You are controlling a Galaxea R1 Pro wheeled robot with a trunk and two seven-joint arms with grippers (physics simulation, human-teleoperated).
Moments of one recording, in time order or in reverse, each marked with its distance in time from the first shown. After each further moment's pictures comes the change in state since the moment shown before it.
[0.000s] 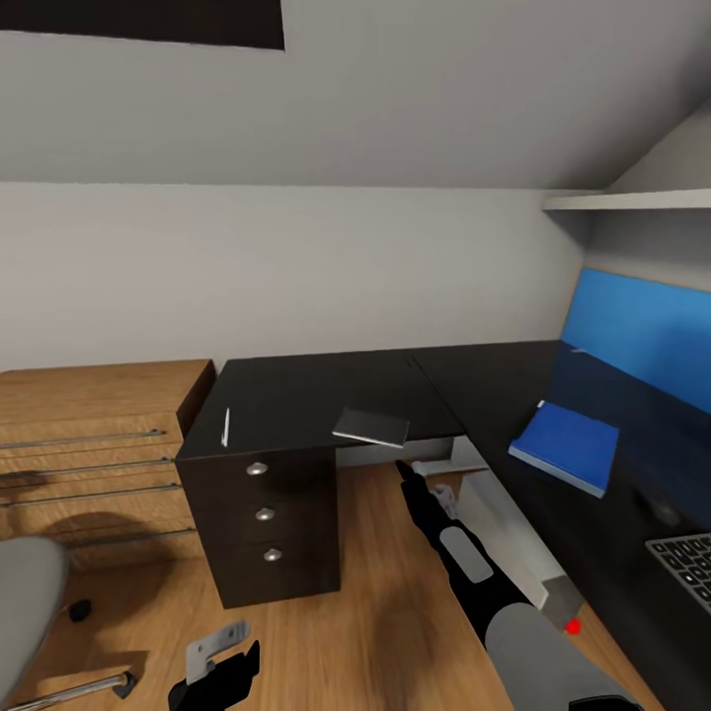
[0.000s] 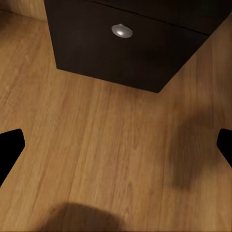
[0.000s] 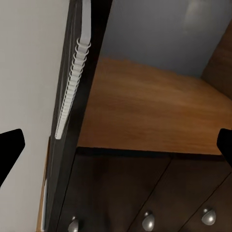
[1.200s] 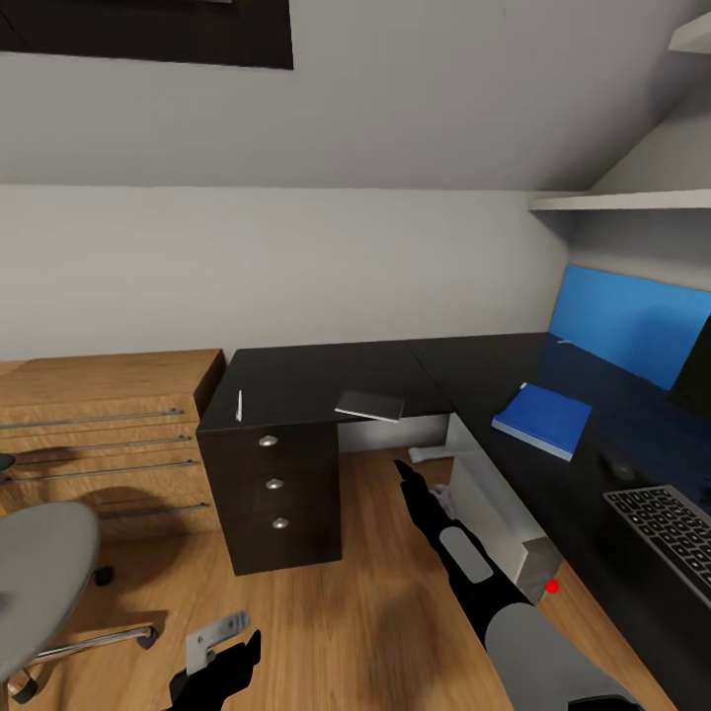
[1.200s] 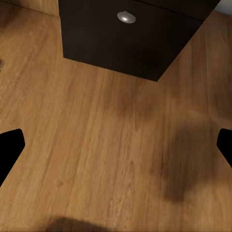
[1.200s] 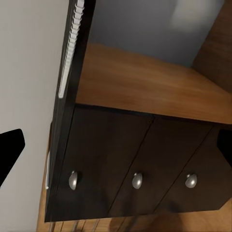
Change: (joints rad) left arm 0.000 -0.001 -0.001 -0.040 0.003 0.001 -0.003; right arm 0.000 0.000 0.000 0.000 0.000 -0.001 0.002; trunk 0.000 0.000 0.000
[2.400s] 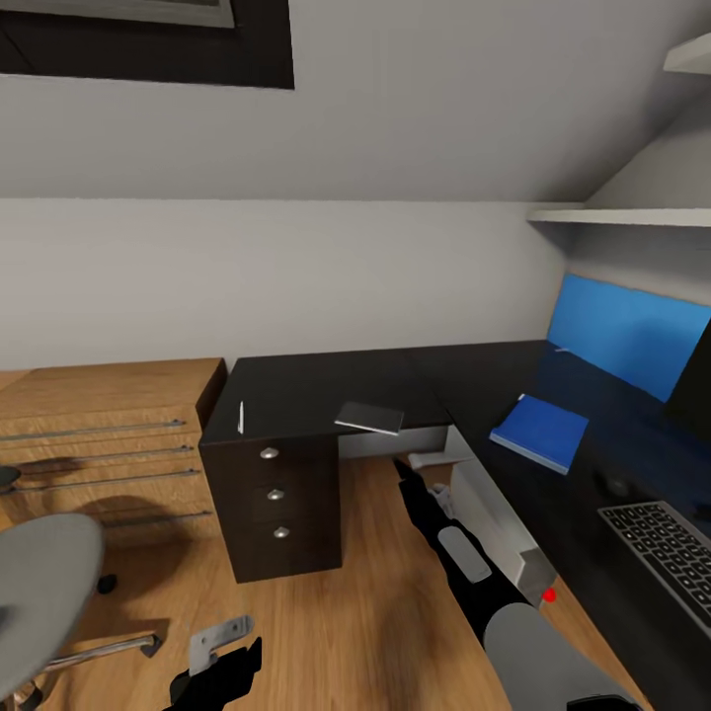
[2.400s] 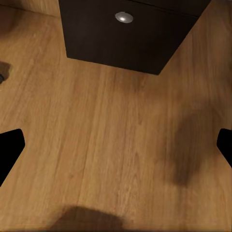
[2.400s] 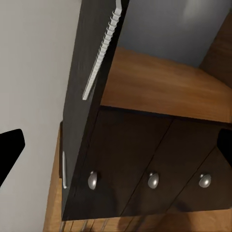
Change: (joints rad) left arm 0.000 -0.004 -0.001 -0.015 -0.043 0.080 0.006; right arm 0.000 0.004 0.002 -0.003 -0.001 0.002 0.002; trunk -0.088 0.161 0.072
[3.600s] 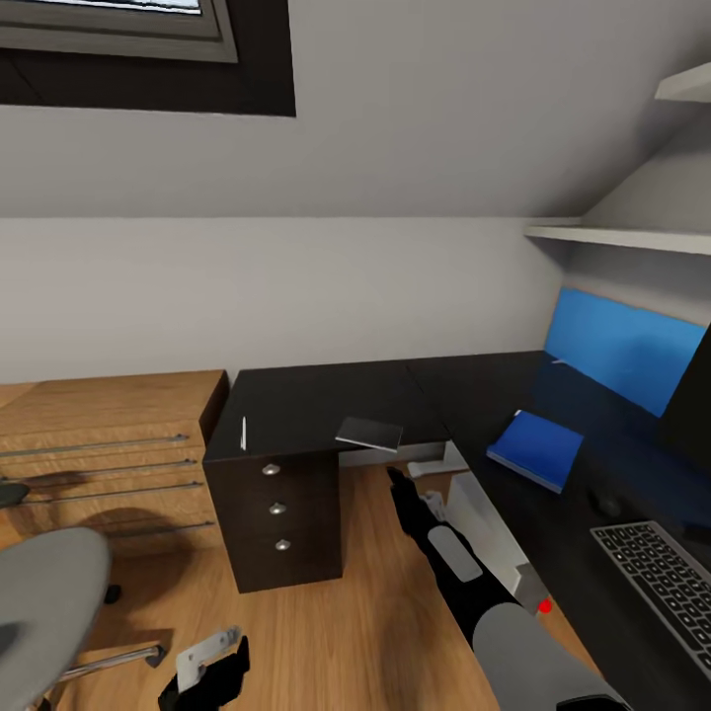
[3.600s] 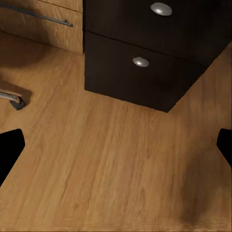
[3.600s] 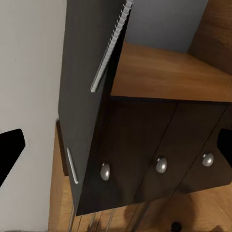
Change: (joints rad) left arm -0.012 0.006 0.004 0.180 -0.010 -0.317 0.000; right arm -0.001 0.036 0.009 0.002 -0.054 0.002 -0.121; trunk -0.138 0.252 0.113
